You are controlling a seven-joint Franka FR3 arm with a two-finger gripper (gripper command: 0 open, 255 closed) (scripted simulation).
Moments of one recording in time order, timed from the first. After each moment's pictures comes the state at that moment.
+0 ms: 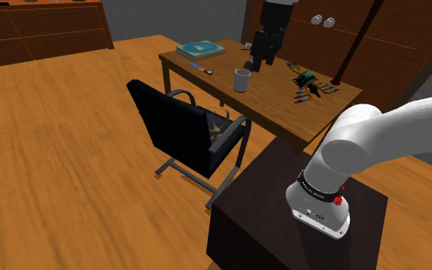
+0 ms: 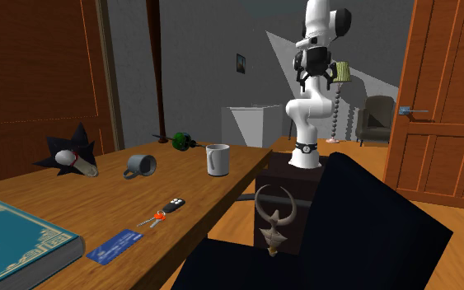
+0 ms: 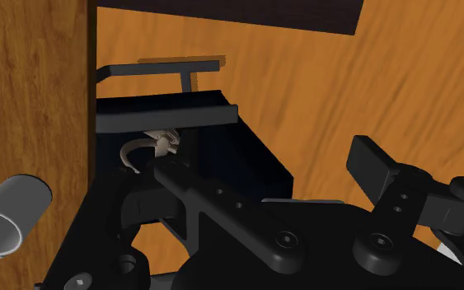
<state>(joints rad) -0.01 -0.80 -0.02 -2.40 0.05 1.58 -0.09</state>
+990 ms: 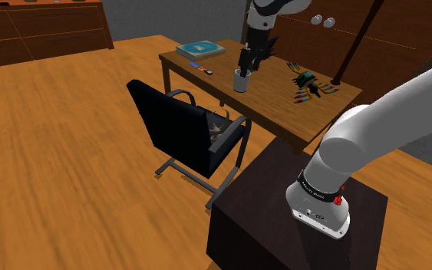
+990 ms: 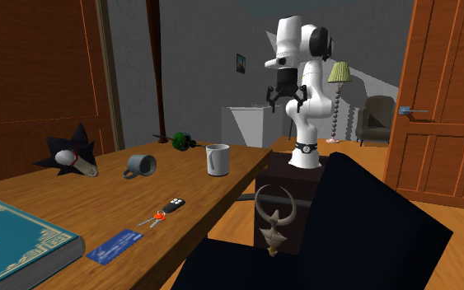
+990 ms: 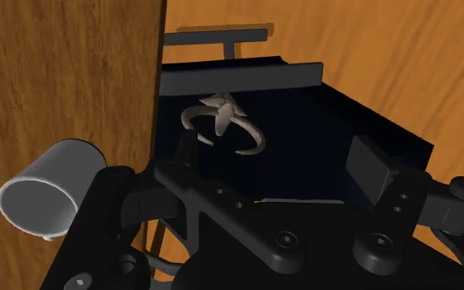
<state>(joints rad) -0.08 -0.46 -0.17 -2.38 -0.06 1.94 -0.26</state>
